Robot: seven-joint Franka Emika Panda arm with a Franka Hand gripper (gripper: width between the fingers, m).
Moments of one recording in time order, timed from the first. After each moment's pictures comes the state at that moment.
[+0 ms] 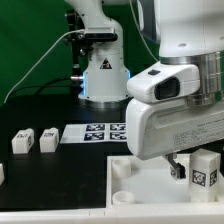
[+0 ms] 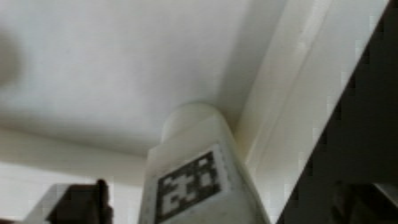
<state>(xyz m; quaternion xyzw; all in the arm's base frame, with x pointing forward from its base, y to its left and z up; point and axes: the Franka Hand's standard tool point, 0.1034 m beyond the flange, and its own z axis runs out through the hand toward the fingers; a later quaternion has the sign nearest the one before) 0.623 0.120 0.063 -0.99 -0.12 -0.03 0.05</state>
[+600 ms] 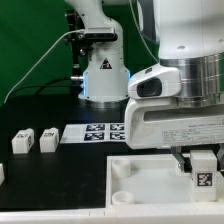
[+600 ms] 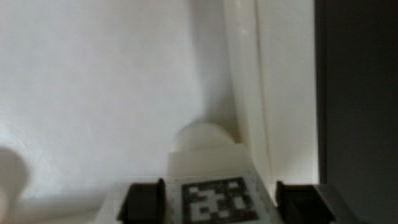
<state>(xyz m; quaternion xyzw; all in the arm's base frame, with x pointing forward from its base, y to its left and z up) 0.619 0.120 0.061 -0.99 0.14 0.00 0.06</state>
